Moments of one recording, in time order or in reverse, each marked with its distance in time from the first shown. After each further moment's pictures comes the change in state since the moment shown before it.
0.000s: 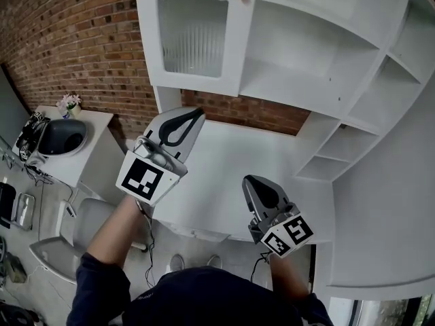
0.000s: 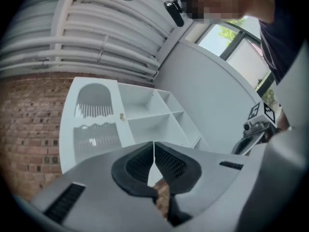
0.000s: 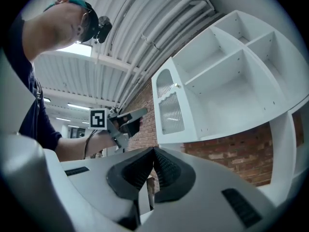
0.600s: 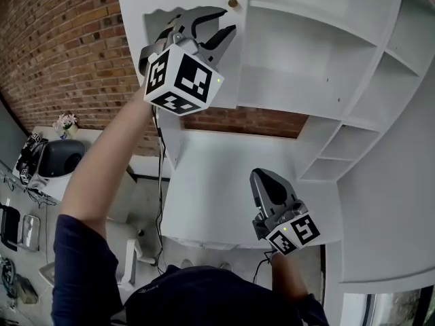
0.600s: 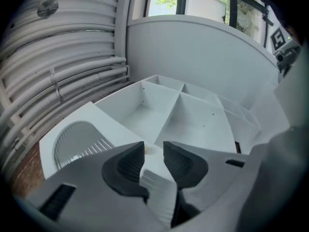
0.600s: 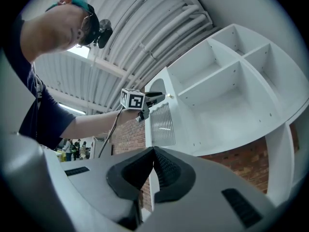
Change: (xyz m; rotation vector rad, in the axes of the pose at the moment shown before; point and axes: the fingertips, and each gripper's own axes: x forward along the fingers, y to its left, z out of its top) left arm 0.165 0.105 0.089 0.700 0.052 0.066; right arm 0.029 -0.028 0.033 -0.034 -0.122 -0.107
